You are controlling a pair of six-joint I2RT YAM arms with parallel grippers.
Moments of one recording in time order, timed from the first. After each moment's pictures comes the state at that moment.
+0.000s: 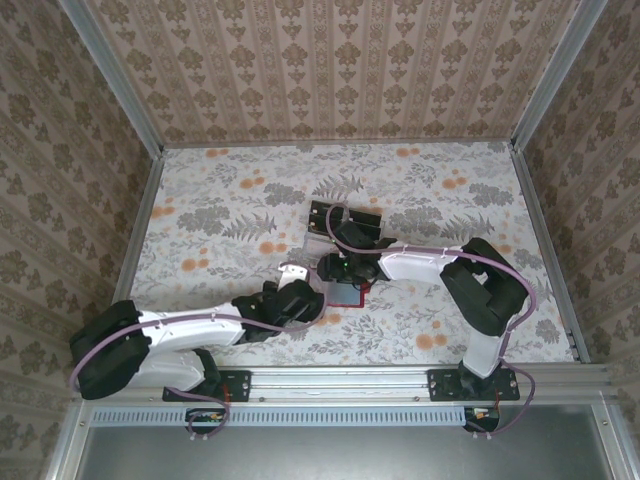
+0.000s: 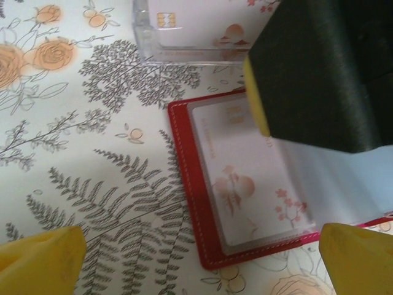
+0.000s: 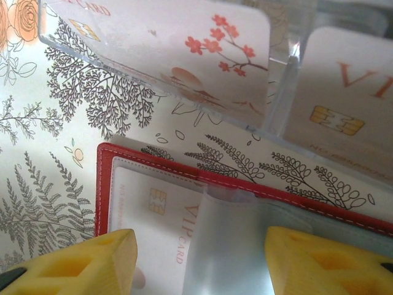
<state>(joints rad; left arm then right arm) -1.12 1.25 0.50 -0.13 -0.46 -0.62 0.74 1.80 1.02 -0.24 -0.12 0.79</state>
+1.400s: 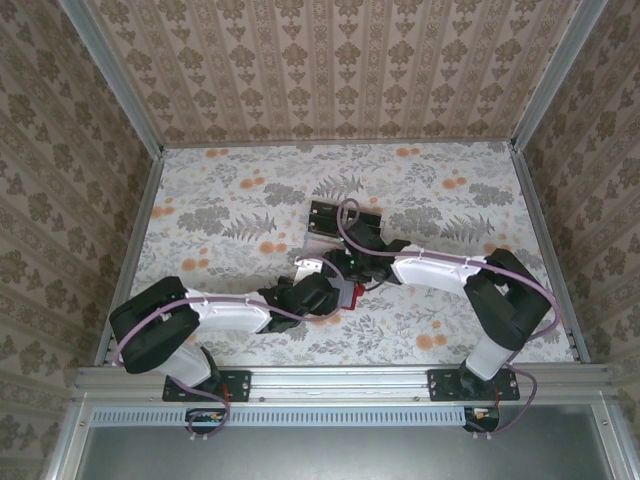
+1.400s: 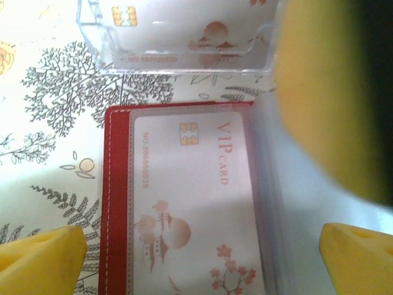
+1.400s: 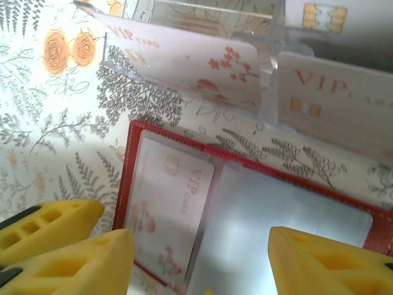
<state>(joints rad) -1.10 1.51 0.58 -0.01 -0.46 -0.62 0.74 1.65 0.95 -0.23 -0.10 0.85</state>
